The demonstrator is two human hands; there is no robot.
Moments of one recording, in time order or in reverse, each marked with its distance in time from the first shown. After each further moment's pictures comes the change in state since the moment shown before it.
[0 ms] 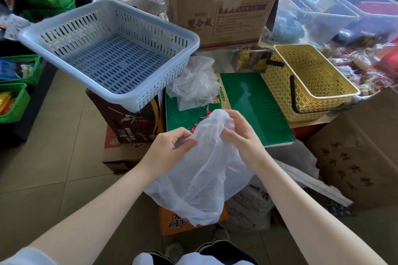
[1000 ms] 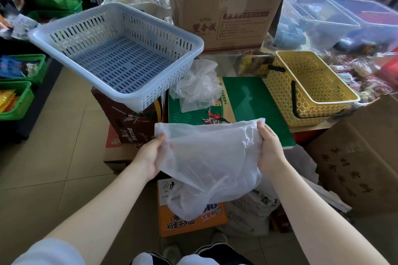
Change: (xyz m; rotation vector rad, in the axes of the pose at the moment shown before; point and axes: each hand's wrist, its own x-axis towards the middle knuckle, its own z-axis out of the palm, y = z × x) left_hand 0.010 -0.065 -0.003 -0.941 0.326 -0.814; right_hand 0.009 0.048 -0.049 0.456 0.439 0.286
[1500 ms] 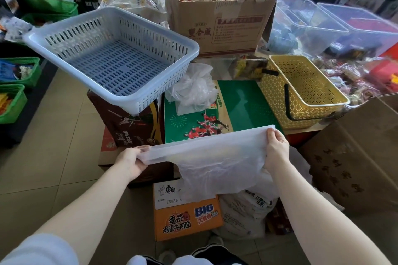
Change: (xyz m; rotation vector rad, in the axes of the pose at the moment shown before) left_hand 0.021 0.011 -0.033 -0.104 0.217 -0.019; right_hand 0.020 0.004 -0.033 -0.221 0.378 -0.127
